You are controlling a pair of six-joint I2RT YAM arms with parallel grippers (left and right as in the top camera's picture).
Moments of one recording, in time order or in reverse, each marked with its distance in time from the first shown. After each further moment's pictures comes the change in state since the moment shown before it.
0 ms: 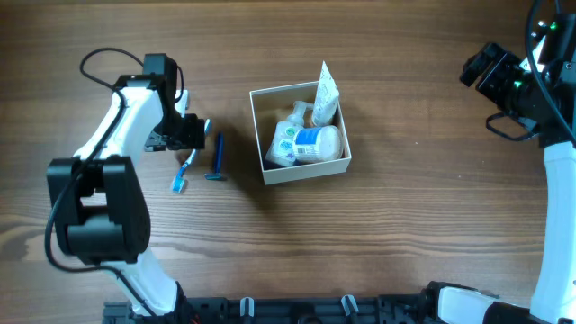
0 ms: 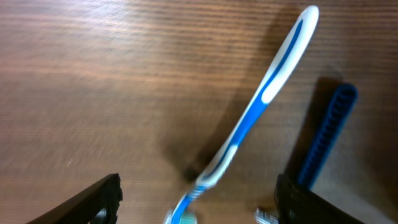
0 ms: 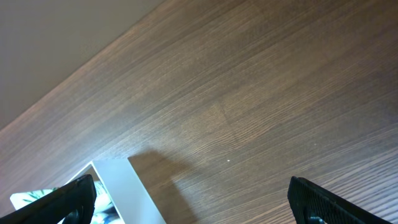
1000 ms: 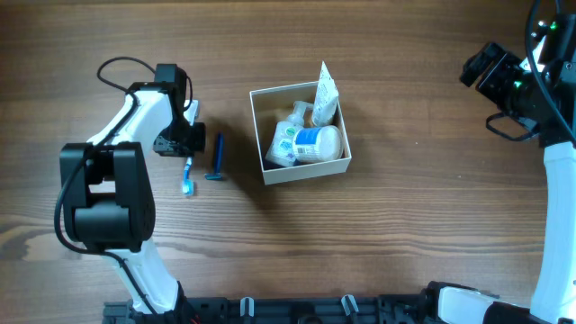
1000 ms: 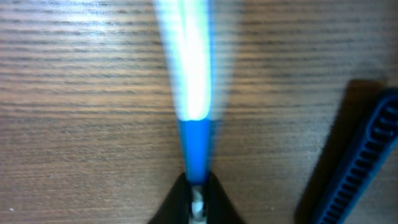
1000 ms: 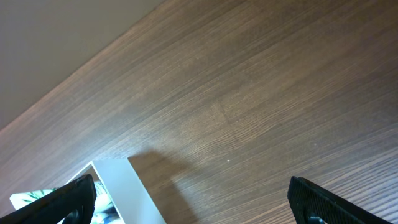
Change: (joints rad) left arm -0.022 0.072 -0.045 0.065 0.018 0.035; right arm 0.000 0.000 0.000 0.000 0.000 0.000
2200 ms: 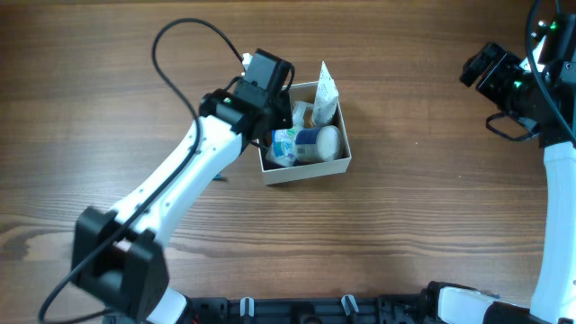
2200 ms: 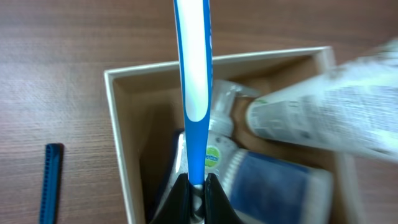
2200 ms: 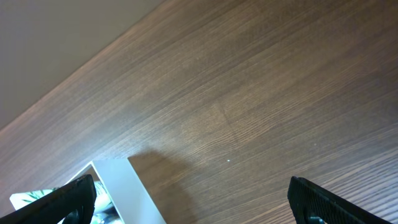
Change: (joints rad) left arm -0.497 -0.292 0.076 0.193 -0.074 -0.521; right arm 0.000 0.000 0.000 0.000 0.000 0.000
